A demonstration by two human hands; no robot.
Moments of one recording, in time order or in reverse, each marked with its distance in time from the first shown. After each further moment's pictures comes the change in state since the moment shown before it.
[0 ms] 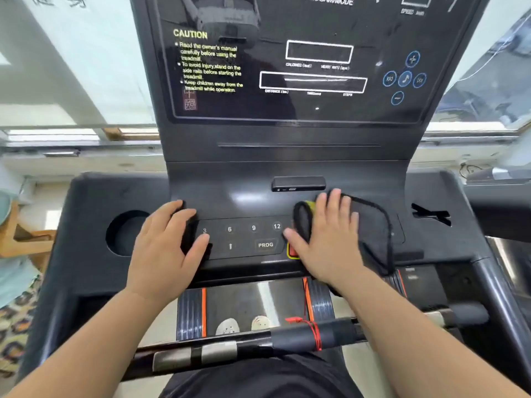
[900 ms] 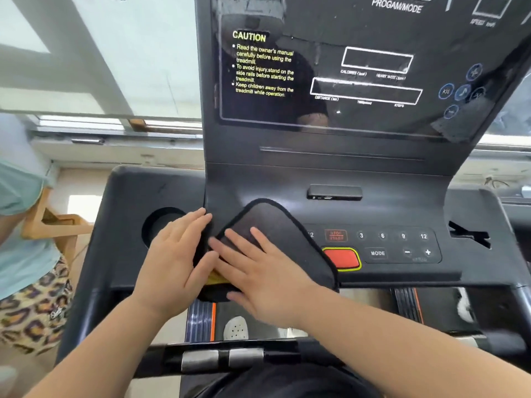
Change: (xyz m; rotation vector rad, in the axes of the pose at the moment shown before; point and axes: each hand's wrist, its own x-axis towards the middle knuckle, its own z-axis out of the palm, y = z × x) left_hand -0.014 -0.038 -0.022 -0.051 -0.090 0.146; right_hand -0.025 -0.116 0.023 -0.241 -0.045 -1.041
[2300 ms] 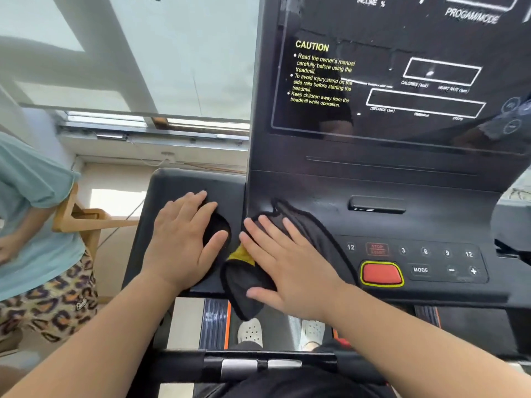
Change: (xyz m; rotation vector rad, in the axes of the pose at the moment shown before) left_hand 0.025 -0.056 -0.030 0.234 -0.029 -0.101; right_hand 0.035 0.005 -0.005 0.079 0.044 0.120
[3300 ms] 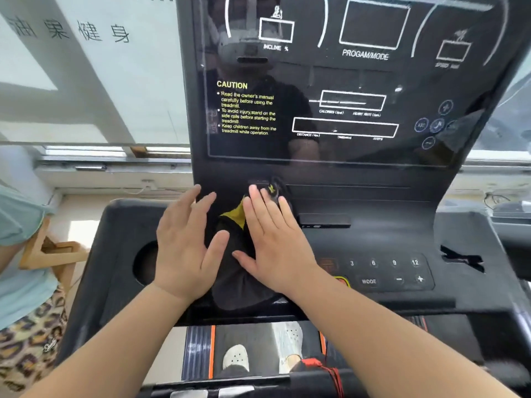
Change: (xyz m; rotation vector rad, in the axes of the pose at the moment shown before) left_hand 0.036 0.100 -0.004 -0.236 0.329 0.037; right_hand 0.003 0.064 -0.026 -0.143 0.234 0.293
